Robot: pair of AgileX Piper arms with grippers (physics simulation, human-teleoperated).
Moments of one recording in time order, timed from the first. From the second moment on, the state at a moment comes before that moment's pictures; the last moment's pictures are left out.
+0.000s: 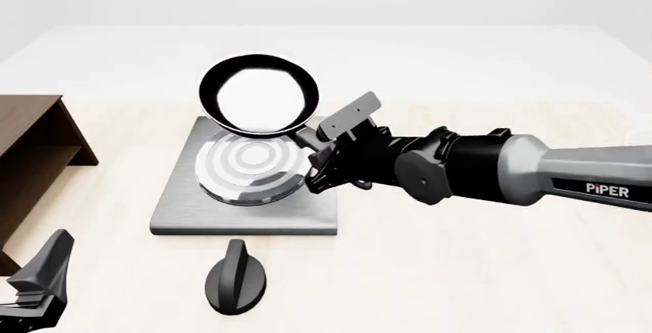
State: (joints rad) left arm 0.04 0.00 -0.06 0.18 -0.07; right arm 0.68 1.72 -1.04 -0.02 -0.08
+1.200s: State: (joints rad) left arm 0.04 0.00 -0.06 0.19 -0.10; right arm 0.77 1.30 -1.06 0.19 -0.10
